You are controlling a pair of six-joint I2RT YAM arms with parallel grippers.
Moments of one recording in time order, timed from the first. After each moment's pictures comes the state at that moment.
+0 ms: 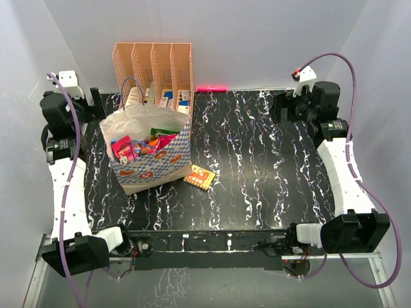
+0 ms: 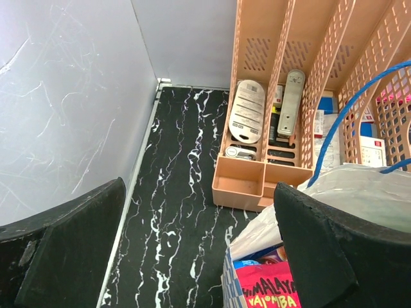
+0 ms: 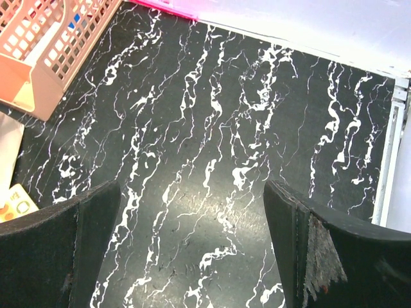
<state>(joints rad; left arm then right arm) 0.24 1.13 1.28 -0.36 0.07 0.09 -0.01 1.27 1.33 -0.48 -0.30 -0.14</state>
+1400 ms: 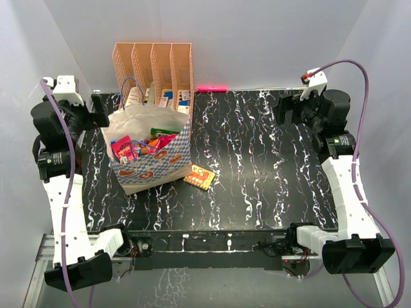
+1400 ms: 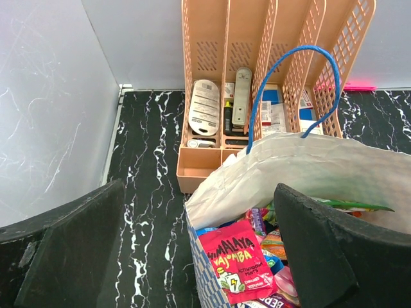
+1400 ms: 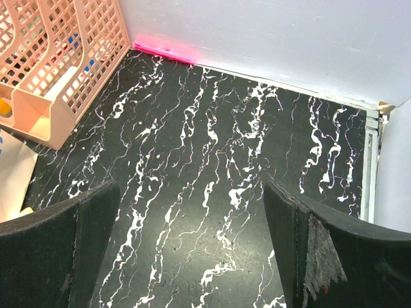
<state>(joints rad) 0.24 1.00 1.35 -0.53 0.22 0.07 -0.01 1.11 1.25 -0.37 -0.28 -0.10</state>
